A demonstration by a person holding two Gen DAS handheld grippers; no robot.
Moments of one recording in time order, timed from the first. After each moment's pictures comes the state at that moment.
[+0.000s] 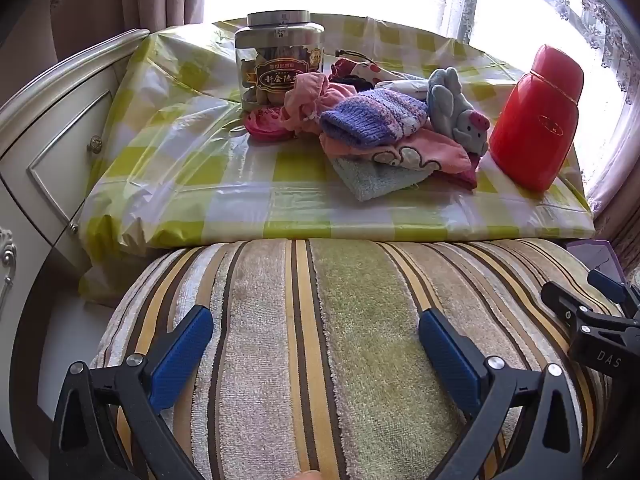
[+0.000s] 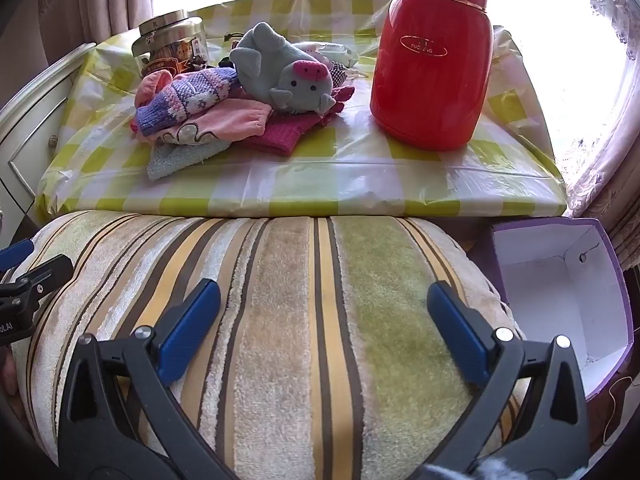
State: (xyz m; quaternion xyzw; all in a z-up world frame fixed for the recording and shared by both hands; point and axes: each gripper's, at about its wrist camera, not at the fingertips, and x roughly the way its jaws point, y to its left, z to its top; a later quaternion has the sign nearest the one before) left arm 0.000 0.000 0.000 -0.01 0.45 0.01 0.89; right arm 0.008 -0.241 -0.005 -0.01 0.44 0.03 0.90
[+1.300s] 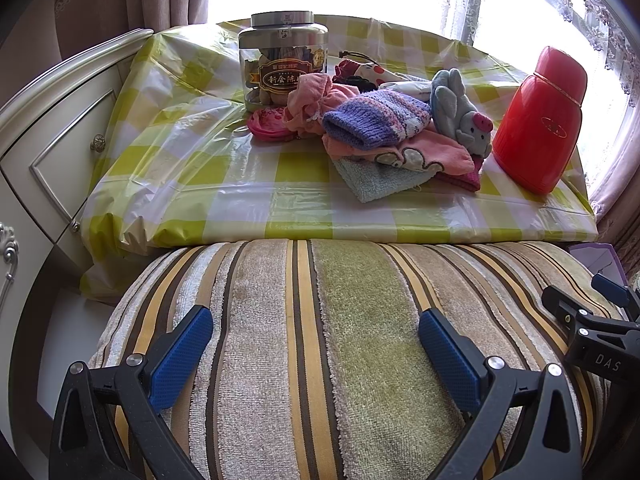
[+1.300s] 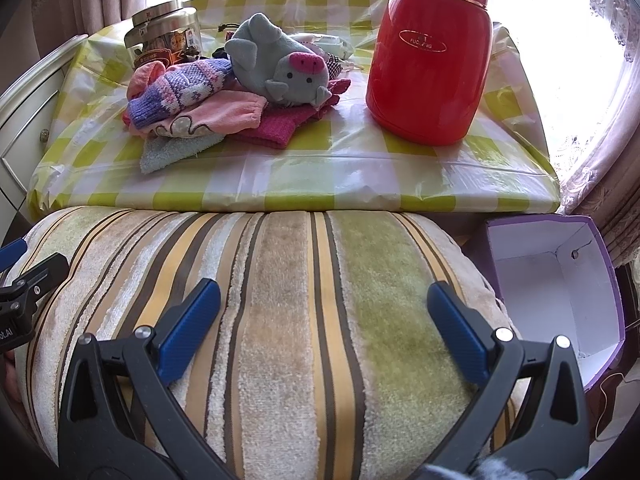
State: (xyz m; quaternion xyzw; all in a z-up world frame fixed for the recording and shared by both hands) left arm -0.001 0.000 0.001 -0.02 0.45 0.01 0.90; right arm 0.011 -0.236 -0.006 -0.02 0.45 0.02 0.89
